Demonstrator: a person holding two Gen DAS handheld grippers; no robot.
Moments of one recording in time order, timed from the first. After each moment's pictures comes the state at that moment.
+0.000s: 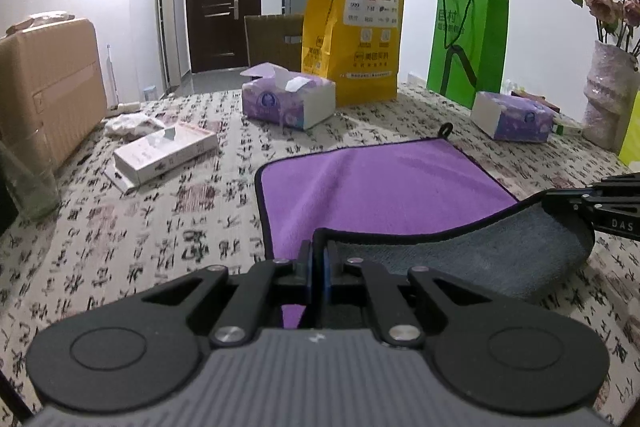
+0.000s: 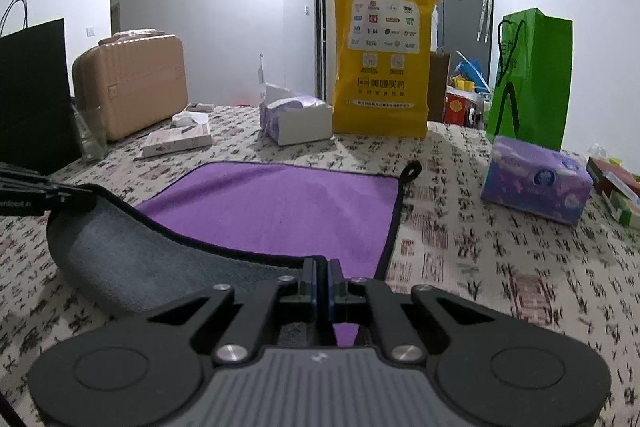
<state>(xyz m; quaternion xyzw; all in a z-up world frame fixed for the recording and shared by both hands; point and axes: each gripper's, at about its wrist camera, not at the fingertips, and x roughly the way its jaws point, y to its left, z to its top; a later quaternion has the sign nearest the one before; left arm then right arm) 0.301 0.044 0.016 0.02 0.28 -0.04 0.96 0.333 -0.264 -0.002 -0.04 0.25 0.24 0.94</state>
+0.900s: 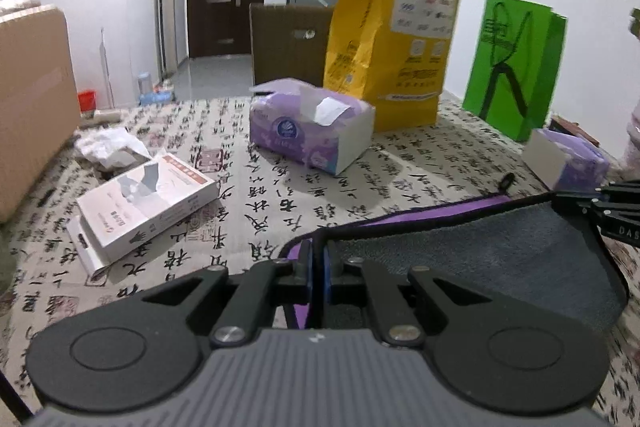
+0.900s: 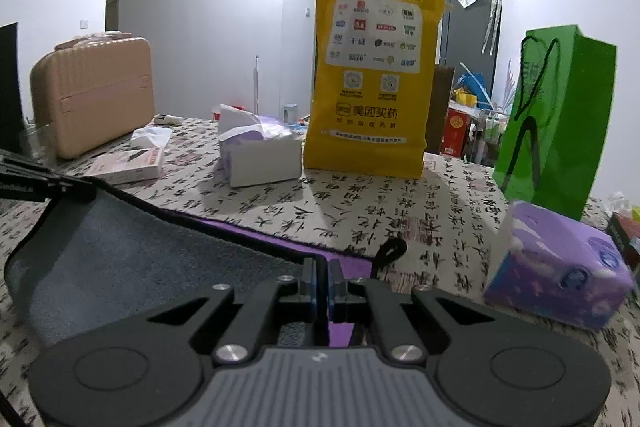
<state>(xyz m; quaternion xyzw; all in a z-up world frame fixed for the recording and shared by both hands) 0.450 0.084 0.018 -0.01 0.31 -0.05 0.95 0.469 -0.241 0.008 -0.07 0.25 0.24 0.94</state>
